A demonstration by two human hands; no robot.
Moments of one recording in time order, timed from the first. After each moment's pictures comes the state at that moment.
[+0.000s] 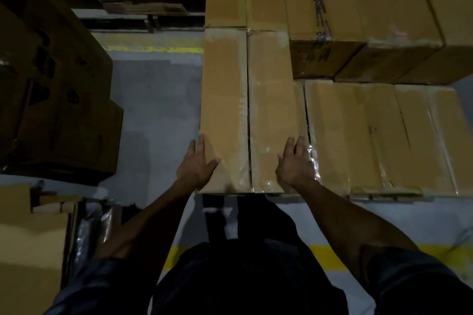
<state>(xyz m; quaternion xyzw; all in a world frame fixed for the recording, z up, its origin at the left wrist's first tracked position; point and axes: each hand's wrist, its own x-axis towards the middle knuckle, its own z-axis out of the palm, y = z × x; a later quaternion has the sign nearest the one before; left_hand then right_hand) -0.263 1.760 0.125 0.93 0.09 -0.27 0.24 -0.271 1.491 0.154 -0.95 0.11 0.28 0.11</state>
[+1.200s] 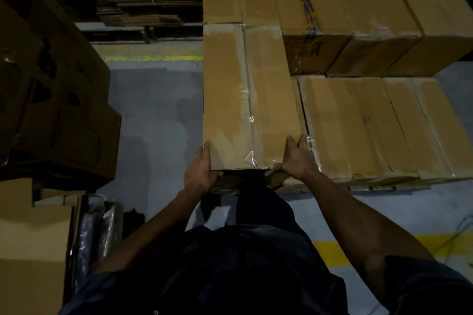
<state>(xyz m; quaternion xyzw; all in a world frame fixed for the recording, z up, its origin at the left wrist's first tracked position) -0.334 1.767 0.119 0.94 0.02 -0.21 0.28 -0.314 1.489 0.140 -0.94 0.13 0.25 0.21</state>
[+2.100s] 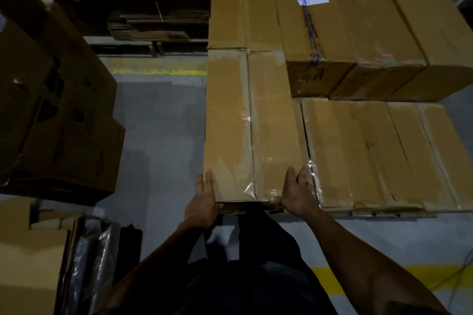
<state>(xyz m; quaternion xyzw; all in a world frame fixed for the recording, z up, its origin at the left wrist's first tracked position) -0.335 1.751 0.122 0.93 0.03 -0.26 0.24 -0.309 1.488 0.142 -0.92 0.13 0.32 0.18</state>
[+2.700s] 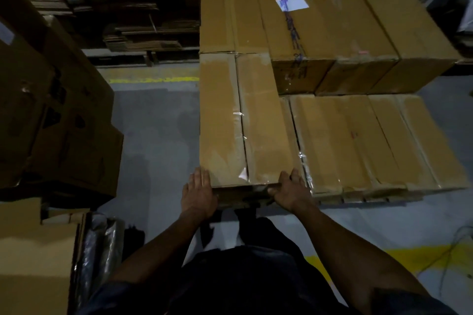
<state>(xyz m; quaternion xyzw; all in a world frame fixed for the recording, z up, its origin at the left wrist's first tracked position) -0.361 1.749 0.153 0.96 -0.01 -0.26 0.07 -0.364 1.492 0.179 -0.92 0.14 0.31 0.17</state>
